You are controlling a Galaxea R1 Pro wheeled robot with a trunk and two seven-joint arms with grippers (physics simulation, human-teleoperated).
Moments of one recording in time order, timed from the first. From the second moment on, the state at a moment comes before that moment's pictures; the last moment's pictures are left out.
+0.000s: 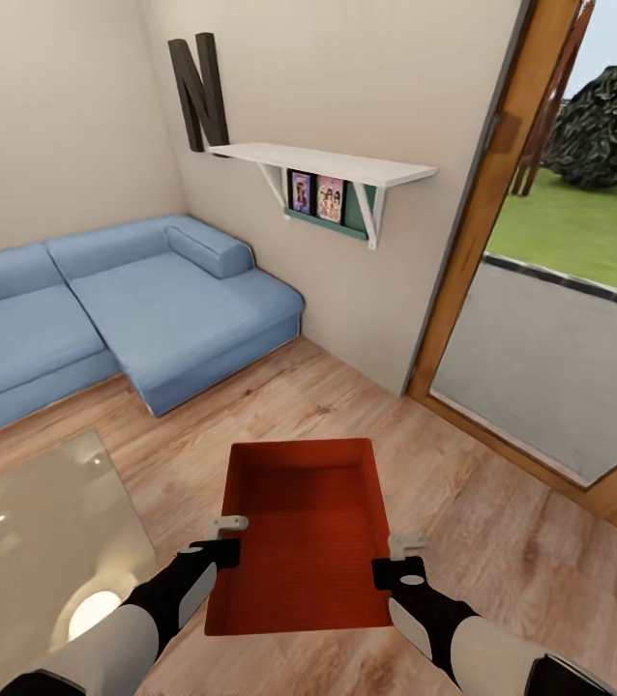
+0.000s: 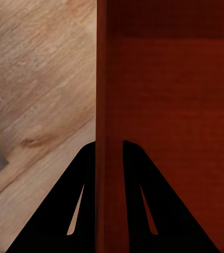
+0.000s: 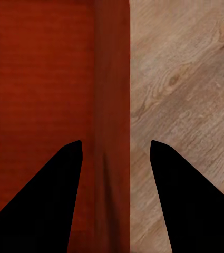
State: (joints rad) left arm -0.69 -0.05 -0.26 -0.34 0.32 0.18 0.15; right arm -0.71 0.06 0.92 -0.19 -0.81 -0.03 -0.30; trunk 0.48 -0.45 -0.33
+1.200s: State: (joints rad) left arm -0.69 -0.05 -0.26 -0.34 0.32 0.18 0.15; right arm -0.71 0.06 0.92 -0.19 -0.81 -0.03 -0.30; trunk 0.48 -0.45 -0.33
